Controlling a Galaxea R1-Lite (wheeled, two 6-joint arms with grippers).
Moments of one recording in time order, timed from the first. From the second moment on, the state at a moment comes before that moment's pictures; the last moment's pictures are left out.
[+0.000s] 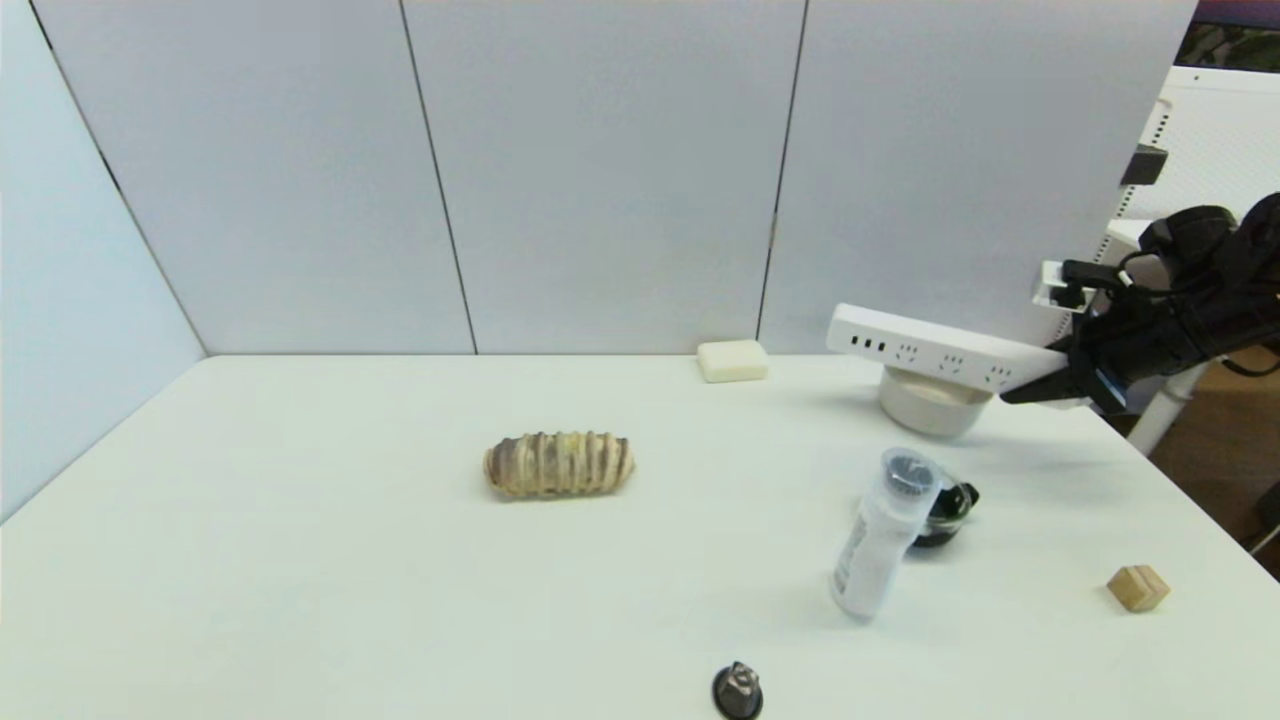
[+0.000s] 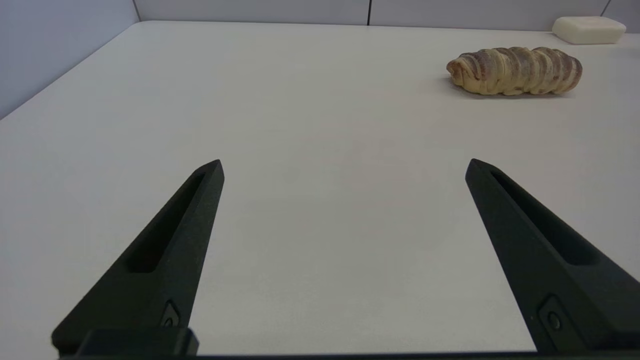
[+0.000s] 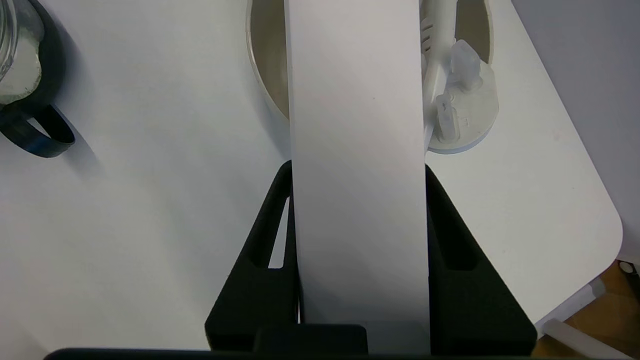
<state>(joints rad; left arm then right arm) 0.00 0.00 0.00 0.00 -0.02 -0.01 -0.29 2.20 -1.96 0.85 0.62 -1.24</state>
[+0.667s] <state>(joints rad) 0.00 0.00 0.00 0.00 -0.02 -0.01 -0.29 2.22 -1.96 0.85 0.59 -1.24</state>
